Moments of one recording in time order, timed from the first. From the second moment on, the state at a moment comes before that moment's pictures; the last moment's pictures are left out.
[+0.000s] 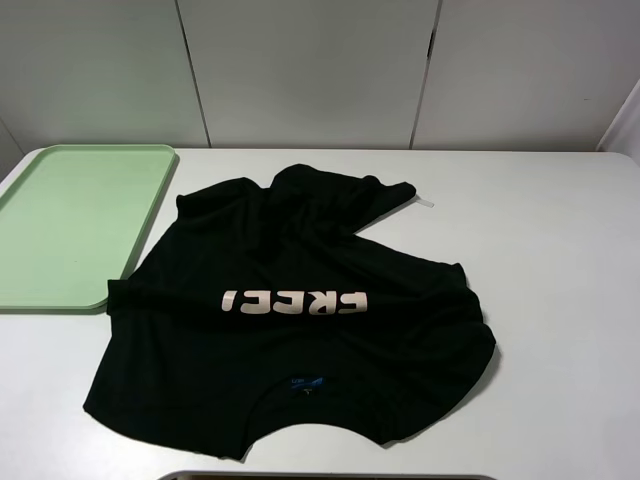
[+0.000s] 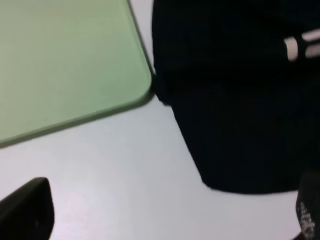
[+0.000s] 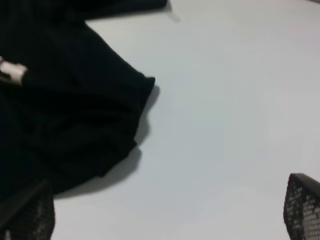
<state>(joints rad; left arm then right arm) -0.25 0.17 -0.53 0.07 1.06 0.06 0.26 0.33 -0.59 -0.01 1.03 -0.18</state>
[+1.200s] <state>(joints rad) -0.34 1.11 -0.98 -0.09 1.06 0.34 0.33 1.27 -0.86 -0.09 0.76 -0.49</state>
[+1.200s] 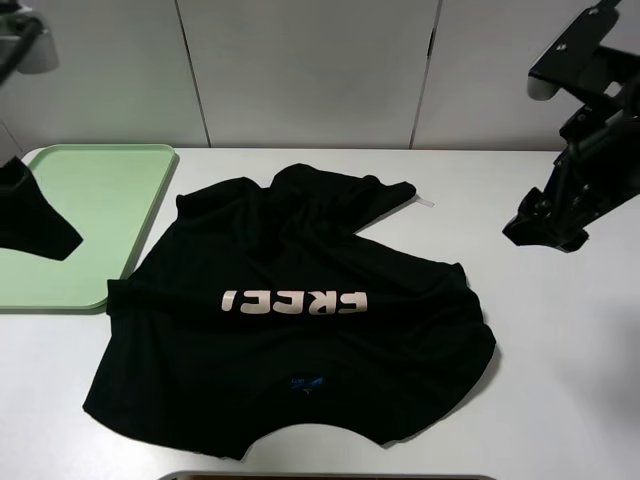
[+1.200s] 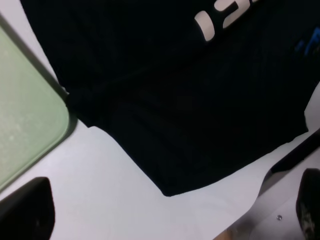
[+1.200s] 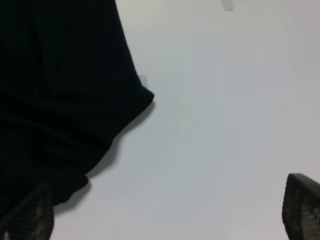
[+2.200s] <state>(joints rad) -0.34 1.25 -0.98 -0.09 1.04 0.36 0.40 1.60 -0.87 0.04 0.71 -0.92</state>
